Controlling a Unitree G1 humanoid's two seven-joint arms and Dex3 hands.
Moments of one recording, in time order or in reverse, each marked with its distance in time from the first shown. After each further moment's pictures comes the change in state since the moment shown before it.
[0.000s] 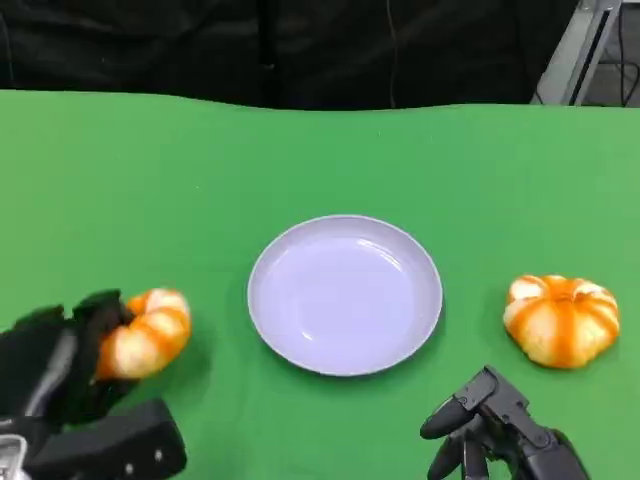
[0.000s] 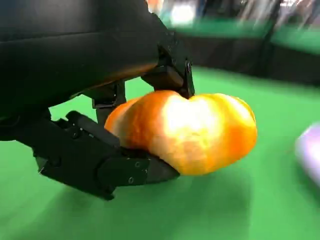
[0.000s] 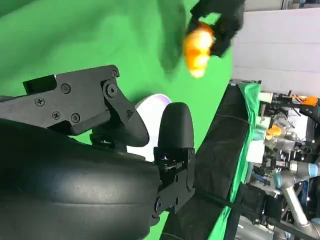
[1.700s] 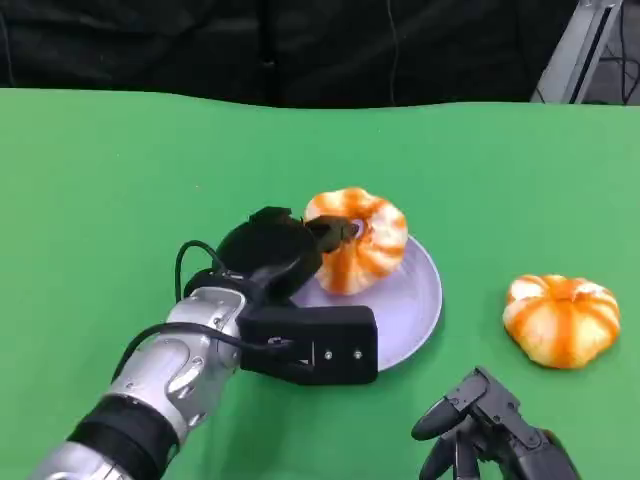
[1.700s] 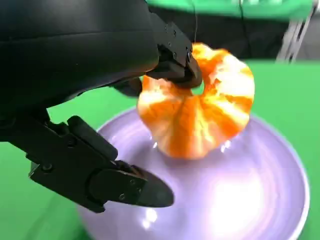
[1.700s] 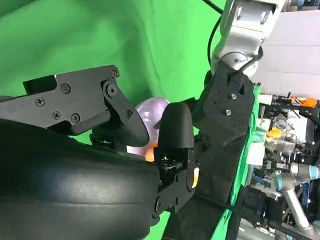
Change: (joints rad) left arm -0.516 -0.262 -0.375 0.205 0.027 0.194 -0.443; right arm -0.005 0.007 0.020 0.011 -0.003 -0.004 -0.010
